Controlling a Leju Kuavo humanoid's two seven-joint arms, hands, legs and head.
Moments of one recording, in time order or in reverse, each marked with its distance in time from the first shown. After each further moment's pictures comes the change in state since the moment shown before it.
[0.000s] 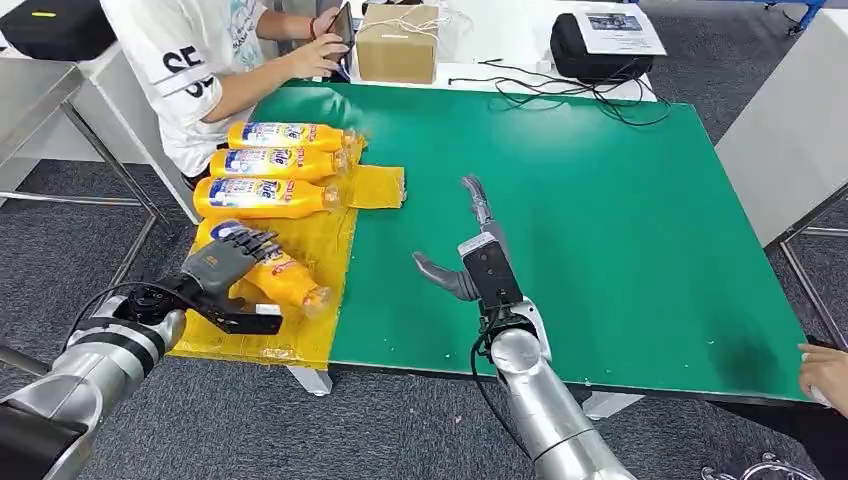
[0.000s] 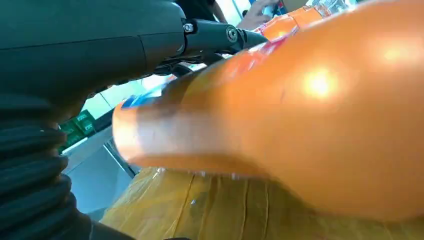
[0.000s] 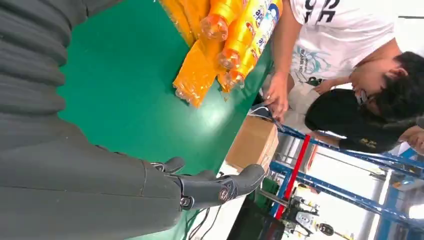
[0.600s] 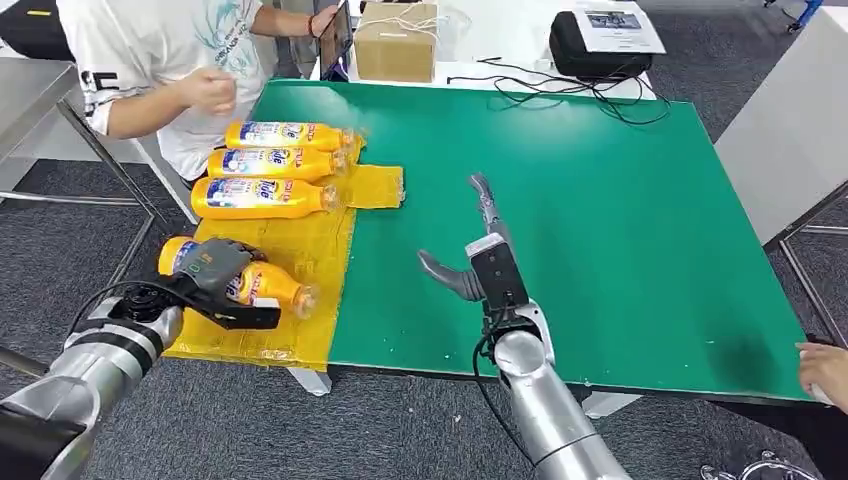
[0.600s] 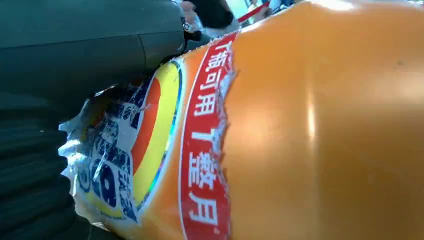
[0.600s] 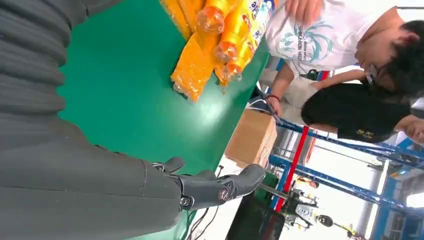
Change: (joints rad) left arm 0.006 0.000 0.055 -0.016 0.019 -0.053 -0.011; right arm 0.017 0.000 -0.013 -0.034 -0.001 -0.005 -0.001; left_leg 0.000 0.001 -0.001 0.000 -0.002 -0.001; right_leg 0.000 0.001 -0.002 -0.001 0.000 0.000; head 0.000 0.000
